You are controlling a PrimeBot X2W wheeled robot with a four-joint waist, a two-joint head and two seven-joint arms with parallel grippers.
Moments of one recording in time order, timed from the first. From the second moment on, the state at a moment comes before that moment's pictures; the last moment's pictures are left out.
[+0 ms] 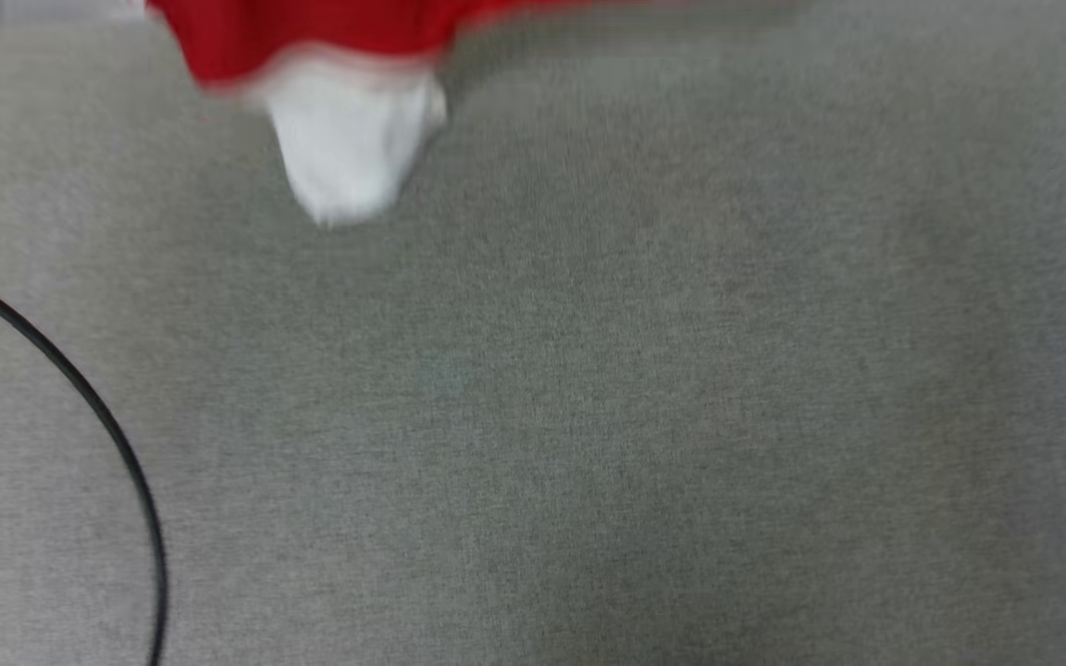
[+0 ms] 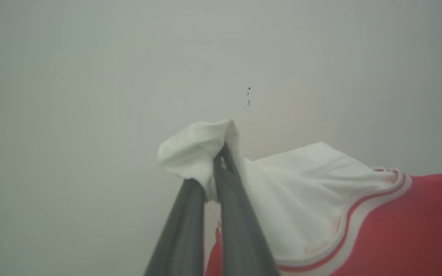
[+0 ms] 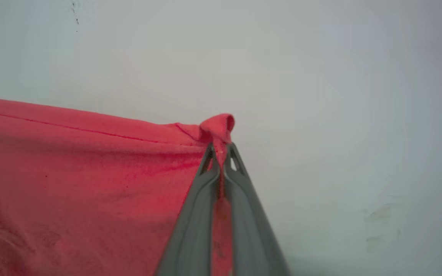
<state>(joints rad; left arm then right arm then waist) -1.46 0.48 -0.28 0.66 -0.60 -0.10 -0.13 -1.40 -0.23 0.04 0.61 0.29 0.13 0.31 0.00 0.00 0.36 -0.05</state>
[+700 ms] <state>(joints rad) -1.63 0.52 -0.32 0.82 -0.67 -0.13 -0.18 -1.59 -0.21 0.09 0.66 0.23 0.13 0.26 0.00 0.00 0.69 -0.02</state>
